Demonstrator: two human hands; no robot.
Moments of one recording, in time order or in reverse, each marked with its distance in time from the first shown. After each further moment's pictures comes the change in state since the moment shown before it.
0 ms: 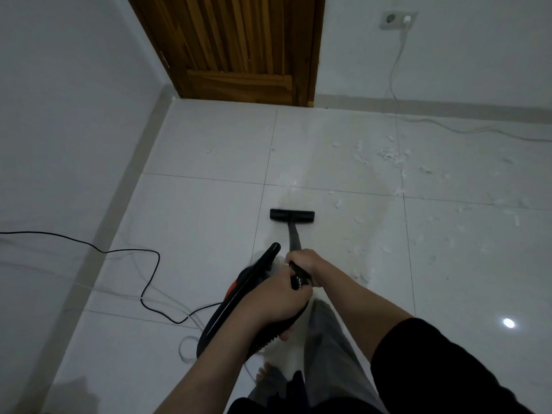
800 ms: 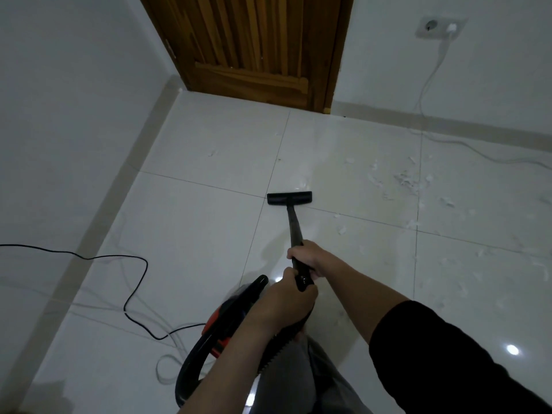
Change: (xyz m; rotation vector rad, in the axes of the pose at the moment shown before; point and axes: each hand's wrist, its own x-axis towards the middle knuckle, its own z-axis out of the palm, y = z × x) left_hand 0.149 0.121 -0.051 -0.100 0.126 -0.111; right_hand 0.125 -0.151 -0.098 -0.282 -0.084 -0.011
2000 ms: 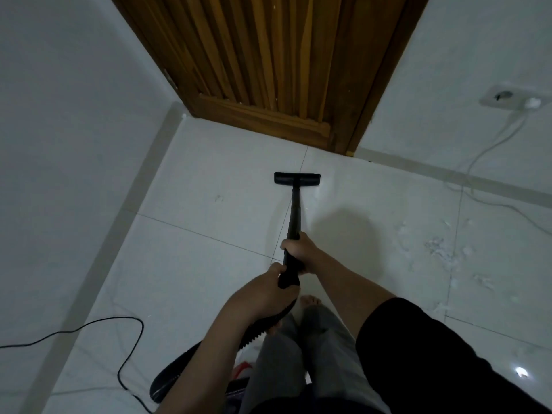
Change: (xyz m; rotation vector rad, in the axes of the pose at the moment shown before) left_hand 0.227 0.215 -0.278 0.074 -0.076 -0.104; right_hand 0.206 -0.334 -0.114 0.067 -0.028 -0.002
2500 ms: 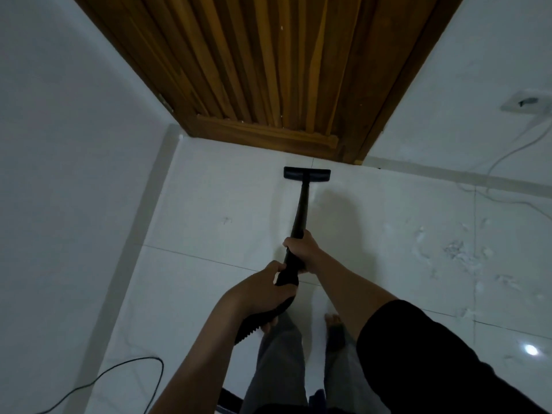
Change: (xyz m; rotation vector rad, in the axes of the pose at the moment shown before) left_hand 0.055 -0.017 -0.142 0.019 -0.104 -0.007; right_hand 0.056 -0.103 0.050 0.176 0.123 -0.009
